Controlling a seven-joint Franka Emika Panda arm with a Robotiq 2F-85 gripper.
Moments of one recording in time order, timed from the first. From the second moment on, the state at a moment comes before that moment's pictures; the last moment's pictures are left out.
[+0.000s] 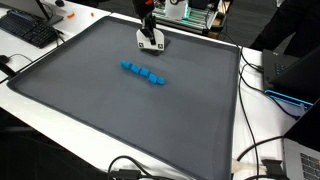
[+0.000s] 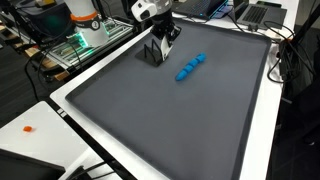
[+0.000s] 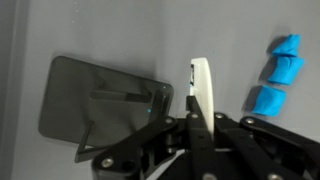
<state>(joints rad) 0.06 0.06 0.02 -2.51 0.52 2.58 0.96</state>
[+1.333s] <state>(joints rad) 0.05 0.08 0.02 -2.60 0.60 2.72 0.99</state>
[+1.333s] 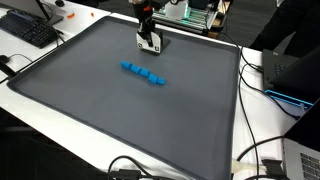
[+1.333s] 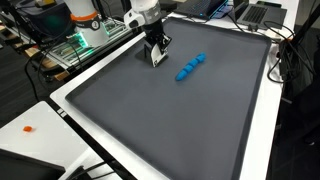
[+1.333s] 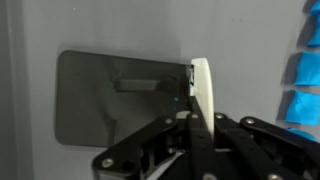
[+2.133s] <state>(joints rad) 0.05 0.09 0.02 -2.60 0.61 2.72 0.99</state>
